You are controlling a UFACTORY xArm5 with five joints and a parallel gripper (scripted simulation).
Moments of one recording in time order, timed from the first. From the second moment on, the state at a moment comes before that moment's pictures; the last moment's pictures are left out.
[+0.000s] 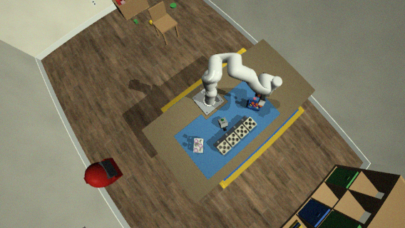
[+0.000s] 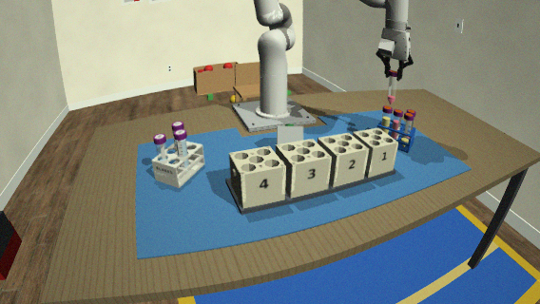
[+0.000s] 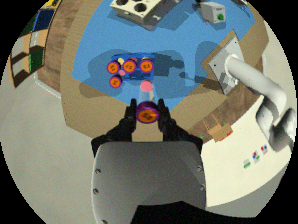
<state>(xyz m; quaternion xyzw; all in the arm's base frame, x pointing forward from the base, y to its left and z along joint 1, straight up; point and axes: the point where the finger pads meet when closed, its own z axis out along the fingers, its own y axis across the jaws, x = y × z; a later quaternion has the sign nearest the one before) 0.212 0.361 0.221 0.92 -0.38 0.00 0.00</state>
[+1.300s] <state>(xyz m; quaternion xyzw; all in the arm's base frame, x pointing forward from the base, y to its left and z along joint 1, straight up) 0.212 0.362 0.167 0.92 -0.38 0.00 0.00</state>
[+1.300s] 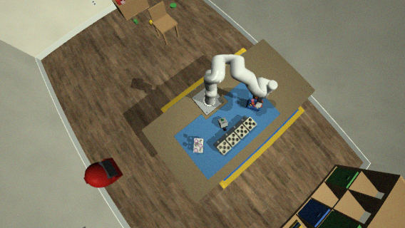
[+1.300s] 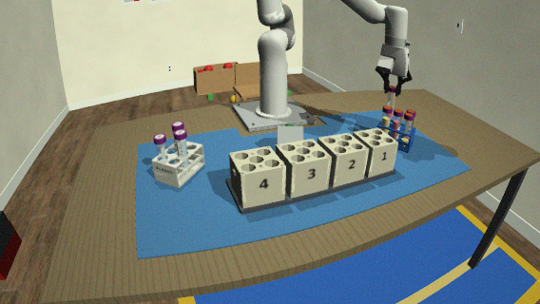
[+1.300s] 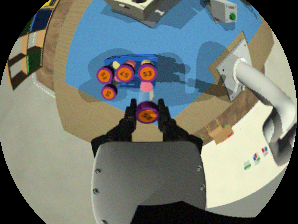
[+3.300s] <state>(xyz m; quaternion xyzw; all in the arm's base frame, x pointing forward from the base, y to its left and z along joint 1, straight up) 0.212 0.362 0.121 0.92 -0.38 0.00 0.00</state>
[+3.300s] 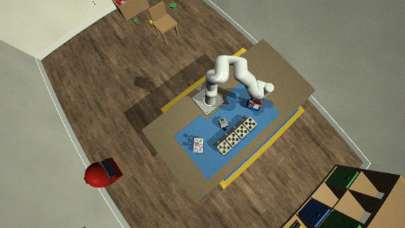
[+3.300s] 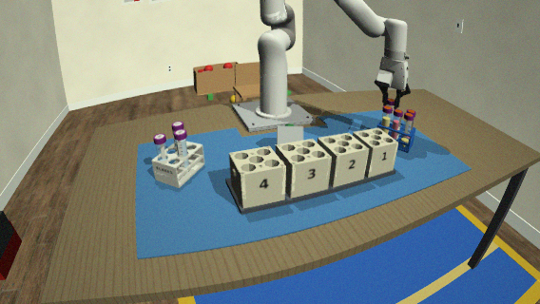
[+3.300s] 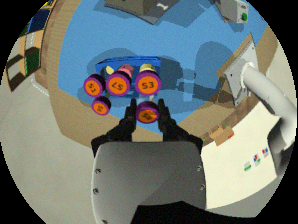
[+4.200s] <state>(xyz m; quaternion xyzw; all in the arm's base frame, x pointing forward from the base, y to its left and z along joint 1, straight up) 0.212 0.362 0.105 0.92 -0.38 0.00 0.00</state>
